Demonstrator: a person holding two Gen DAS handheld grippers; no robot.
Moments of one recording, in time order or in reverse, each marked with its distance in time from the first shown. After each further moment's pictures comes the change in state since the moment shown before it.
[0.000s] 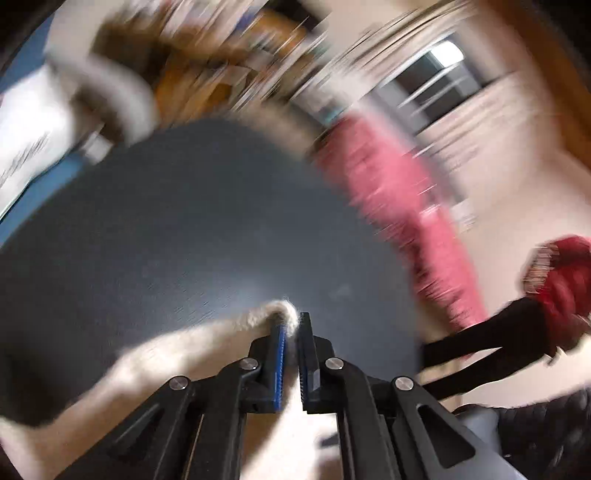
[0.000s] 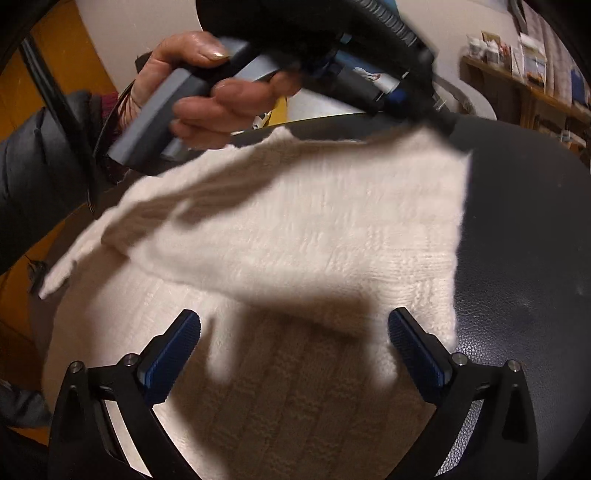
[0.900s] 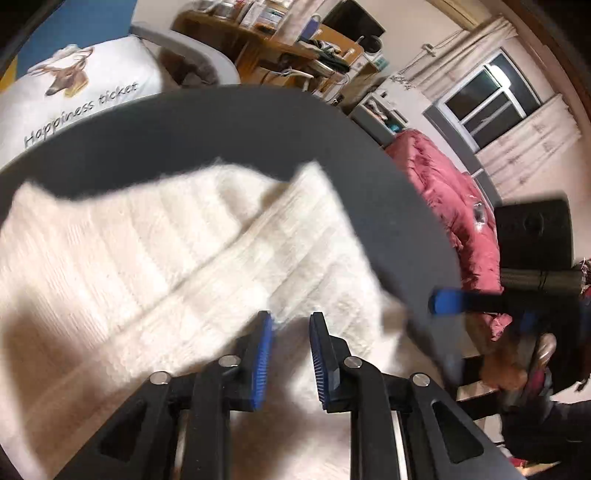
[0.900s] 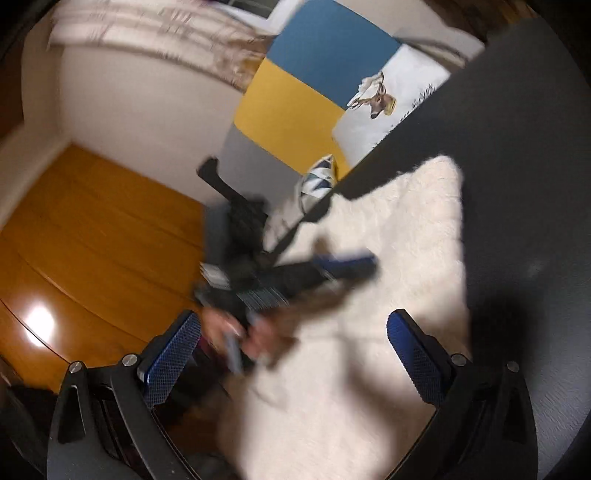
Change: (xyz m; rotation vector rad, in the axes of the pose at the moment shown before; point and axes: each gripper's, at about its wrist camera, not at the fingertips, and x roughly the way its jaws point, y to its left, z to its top) left arm -0.012 0.009 -0.113 -0.202 -0.020 0.250; right arm -0.049 -0.098 0.008 0.504 -0.171 0.637
